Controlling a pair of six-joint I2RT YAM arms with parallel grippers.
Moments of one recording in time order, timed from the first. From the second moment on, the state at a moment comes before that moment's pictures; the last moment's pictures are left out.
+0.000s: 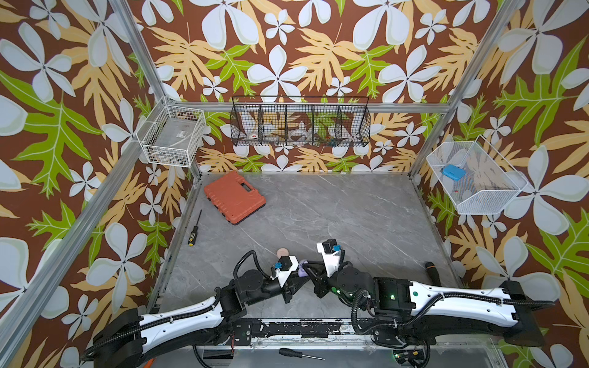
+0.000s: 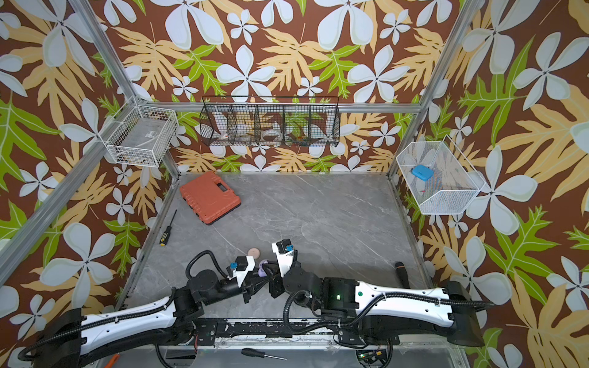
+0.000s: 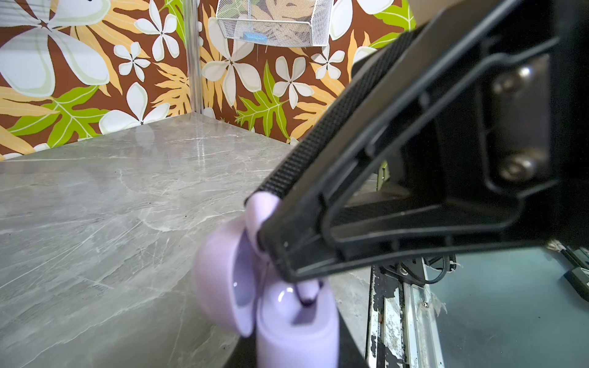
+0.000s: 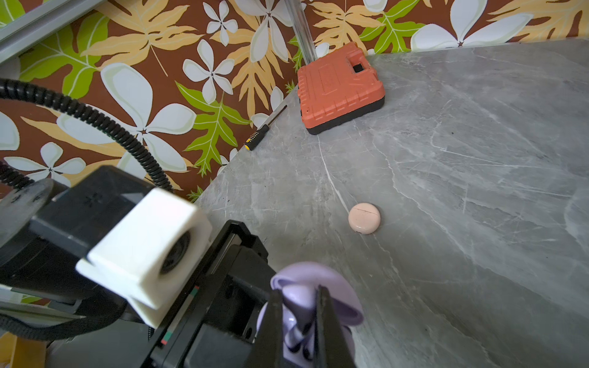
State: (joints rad) left arm -1.04 0.81 0.18 0.56 0.14 -0.16; right arm 1.37 1.05 0.77 -0.12 0.44 0.65
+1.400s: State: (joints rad) left arm -1.04 0.78 0.14 0.62 0.19 -0.07; right arm 1.43 1.06 0.78 -0.10 0.47 0.58
